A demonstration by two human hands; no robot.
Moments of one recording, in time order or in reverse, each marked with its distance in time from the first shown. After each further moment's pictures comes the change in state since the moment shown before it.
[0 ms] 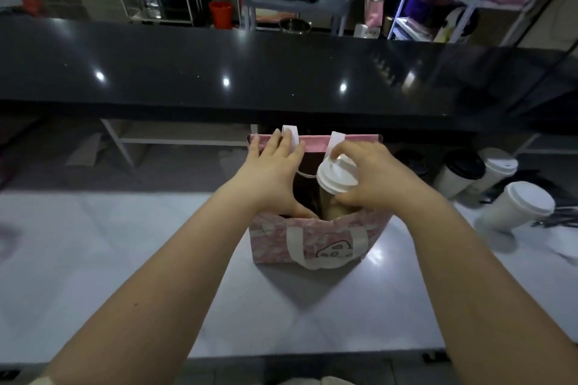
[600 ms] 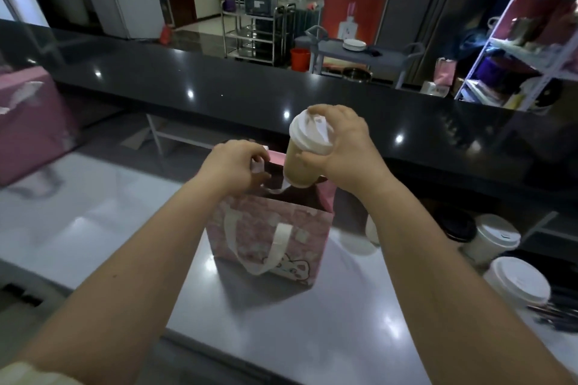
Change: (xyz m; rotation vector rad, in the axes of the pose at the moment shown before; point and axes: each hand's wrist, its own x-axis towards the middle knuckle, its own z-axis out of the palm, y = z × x) left_hand -0.005 0.067 -0.022 -0.234 0.501 -0.454; right_hand 0.010 0.050 -0.075 0.408 0.227 -0.418
